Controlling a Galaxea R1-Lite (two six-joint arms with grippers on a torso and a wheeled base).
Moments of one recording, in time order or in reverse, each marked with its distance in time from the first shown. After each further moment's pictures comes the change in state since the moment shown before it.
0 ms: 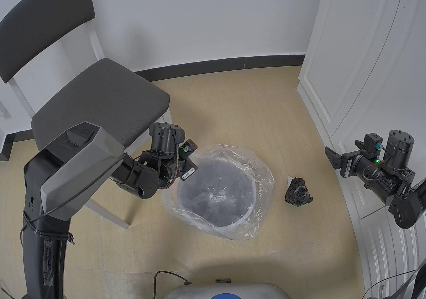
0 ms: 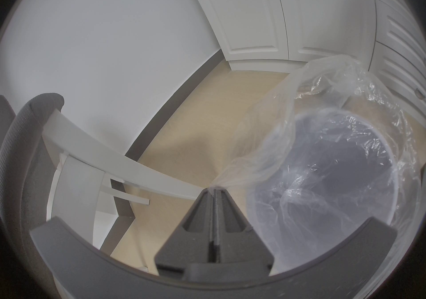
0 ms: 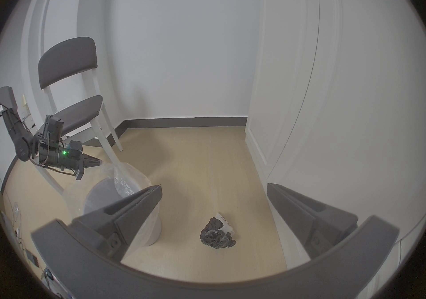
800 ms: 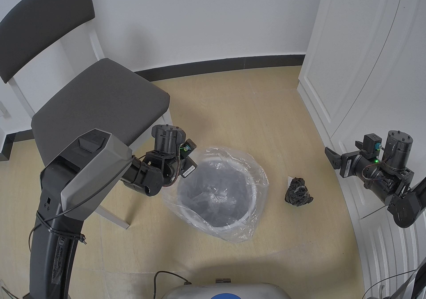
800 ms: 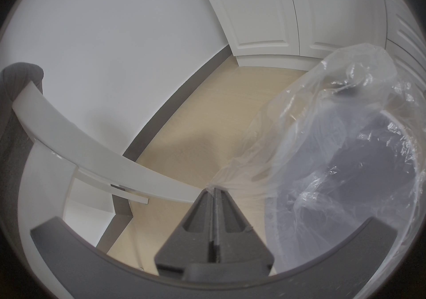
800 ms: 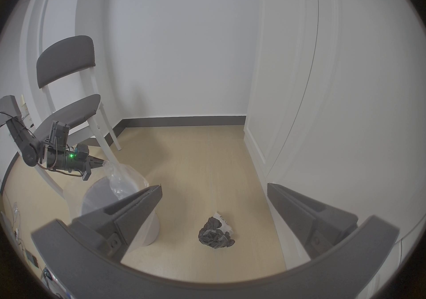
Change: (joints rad) left arm 0.029 0.117 -0.149 0.010 0.002 -0.010; right arm -0.009 0.016 -0.006 -0.004 0.000 0.000
